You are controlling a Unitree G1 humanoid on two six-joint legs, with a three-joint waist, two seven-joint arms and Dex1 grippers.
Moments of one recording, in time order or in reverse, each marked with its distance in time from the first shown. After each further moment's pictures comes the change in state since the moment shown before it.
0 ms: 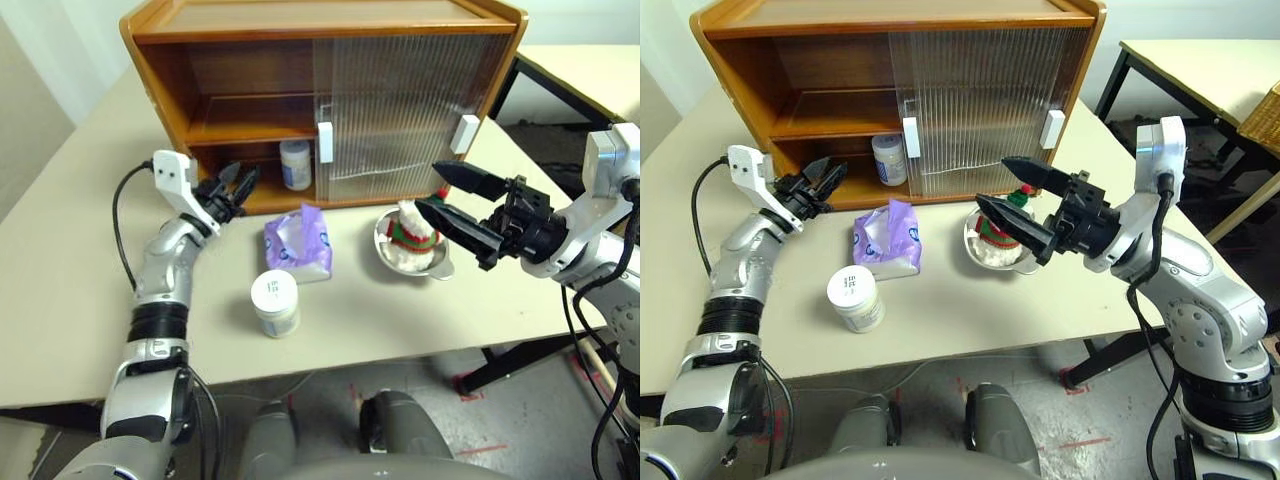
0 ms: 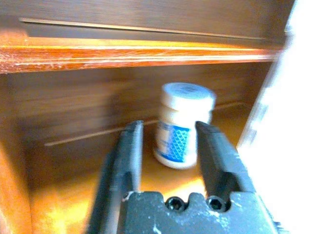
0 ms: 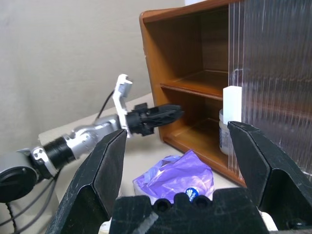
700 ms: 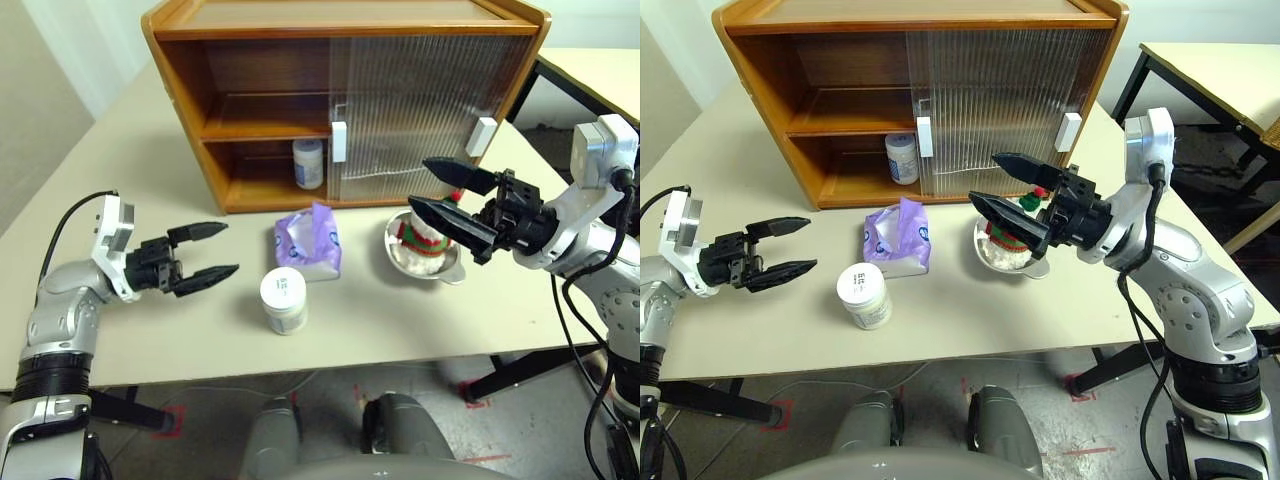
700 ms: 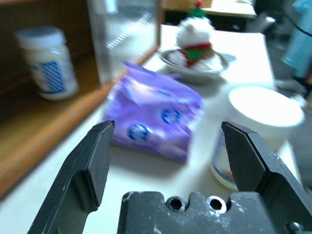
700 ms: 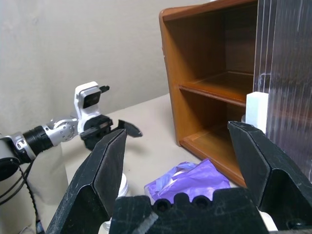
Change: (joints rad) left arm 0.270 0.350 -0.015 -0.104 -0.127 -0.035 -0.778; right arm -0.071 0.007 0.032 0.066 -0.019 -0.002 0.064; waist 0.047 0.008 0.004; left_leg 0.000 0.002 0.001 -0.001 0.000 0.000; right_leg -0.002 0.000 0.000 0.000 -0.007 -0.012
